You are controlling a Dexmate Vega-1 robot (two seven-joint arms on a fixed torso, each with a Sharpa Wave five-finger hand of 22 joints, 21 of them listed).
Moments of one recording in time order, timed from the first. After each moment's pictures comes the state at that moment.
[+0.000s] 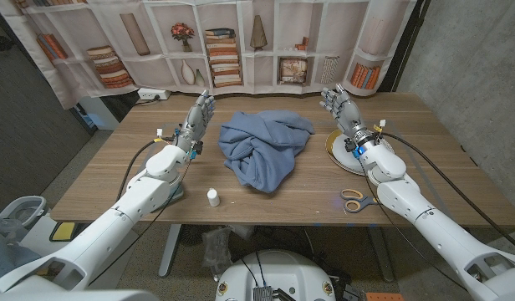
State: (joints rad) left arm 0.90 0.61 0.35 -1.53 -0.60 -0.18 0.08; left_hand 0.11 -0.12 0.29 0.07 0.32 -0.04 0.03 0.20 0.18 -0.02 0.00 0.20 0.18 -0.05 -0.01 0.19 0.18 -0.16 -0.04 0.20 0.17; right arm -0.86 -0.53 -0.38 -1.39 0.63 0.47 0.19; right_hand 0.17 -0.05 0.22 0.04 0.29 0.16 0.06 0.21 0.19 0.10 0.08 0.23 0.18 -0.02 0.04 0.20 0.17 -0.03 -0.03 0.51 0.17
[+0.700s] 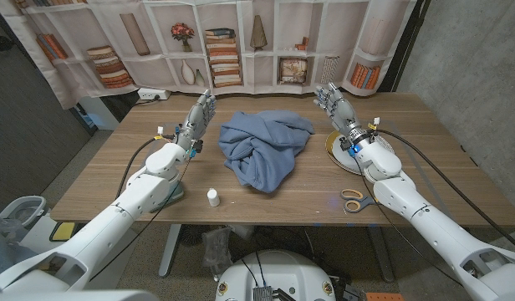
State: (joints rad) left arm 0.87 0.61 0.36 -1.49 -0.60 -0.18 0.04; left_hand 0.12 -0.11 0.29 0.07 0.32 -0.04 0.03 0.19 0.18 -0.03 -0.01 0.20 0.18 -0.07 -0.01 0.19 0.18 -0.12 -0.04 0.21 0.17; right arm -0.84 -0.52 -0.41 -1.39 0.60 0.48 0.20; right_hand 0.18 -0.04 0.22 0.03 0.29 0.16 0.06 0.21 0.19 0.11 0.08 0.23 0.18 -0.02 0.04 0.20 0.17 -0.03 -0.03 0.50 0.17
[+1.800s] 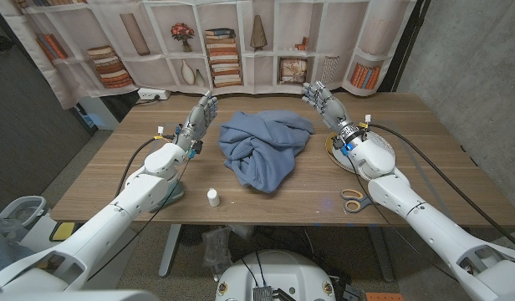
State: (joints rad) left arm 0.87 0.62 0.36 -1.48 -0.60 -0.18 0.01; left_hand 0.14 -0.11 0.28 0.06 0.33 -0.04 0.03 0.19 0.18 -0.03 -0.01 0.20 0.18 -0.07 -0.01 0.19 0.18 -0.11 -0.03 0.21 0.18; right arm -0.82 -0.52 -0.45 -1.41 0.53 0.52 0.21; right_hand 0.19 -0.04 0.22 0.02 0.28 0.17 0.07 0.20 0.19 0.12 0.08 0.23 0.18 0.00 0.03 0.19 0.17 0.00 -0.04 0.48 0.17
